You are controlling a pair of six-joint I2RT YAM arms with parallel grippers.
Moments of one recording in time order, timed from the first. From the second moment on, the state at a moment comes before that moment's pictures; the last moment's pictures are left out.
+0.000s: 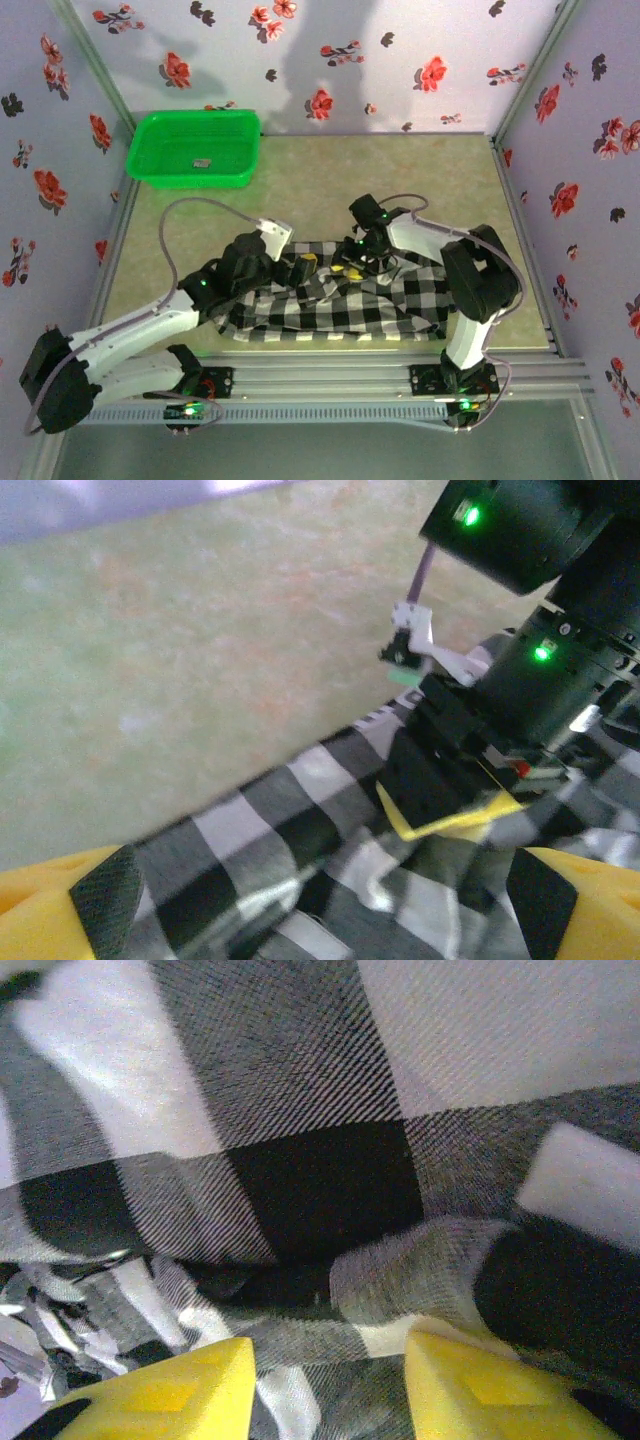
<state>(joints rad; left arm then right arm) -0.88 1.04 0.70 -0.15 -0.12 -0.25 0.56 1.76 1.11 -0.65 -0.46 0.84</state>
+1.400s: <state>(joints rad) -0.69 1.82 1.12 -0.73 0.36 -0.77 0.35 1.45 1.07 -0.76 -0.37 0.69</state>
